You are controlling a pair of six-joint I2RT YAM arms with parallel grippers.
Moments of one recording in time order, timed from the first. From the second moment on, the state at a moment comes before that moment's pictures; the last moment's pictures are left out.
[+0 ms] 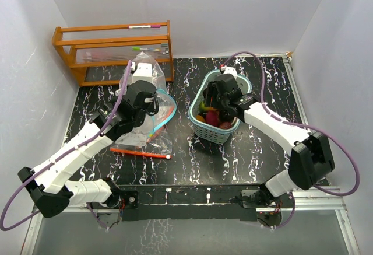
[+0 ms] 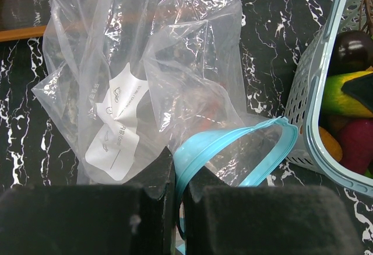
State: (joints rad) left arm -0.82 1.18 1.34 -0.77 -0.66 -0.35; right arm 0.54 1.48 1.15 -0.38 0.21 0.52
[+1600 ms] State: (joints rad) left arm -0.81 1.49 1.62 -0.71 -0.48 -0.45; right arm 0.55 1.18 1.07 -0.06 -0.23 0.58
